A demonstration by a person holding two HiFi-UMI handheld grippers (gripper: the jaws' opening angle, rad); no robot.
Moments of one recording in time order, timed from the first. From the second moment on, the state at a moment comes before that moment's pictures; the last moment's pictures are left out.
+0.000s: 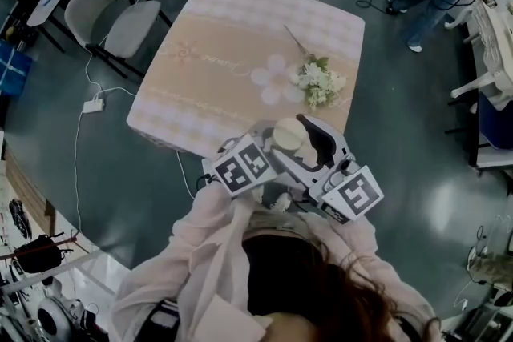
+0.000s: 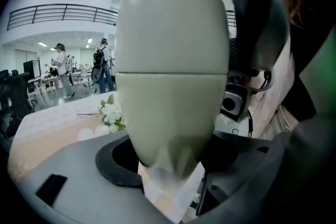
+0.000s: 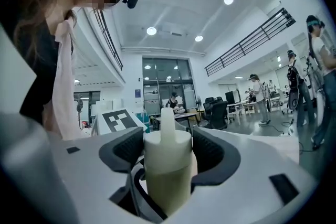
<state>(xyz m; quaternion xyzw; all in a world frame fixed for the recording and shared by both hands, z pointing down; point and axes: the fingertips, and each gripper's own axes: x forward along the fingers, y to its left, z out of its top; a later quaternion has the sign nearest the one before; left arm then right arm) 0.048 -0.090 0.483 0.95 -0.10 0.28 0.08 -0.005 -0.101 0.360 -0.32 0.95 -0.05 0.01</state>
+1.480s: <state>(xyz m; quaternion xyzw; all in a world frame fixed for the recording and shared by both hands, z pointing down) 0.045 -0.082 0.476 0.95 -0.06 0.28 0.09 0.010 -0.089 0.352 -0.17 0.98 -0.10 0.10</state>
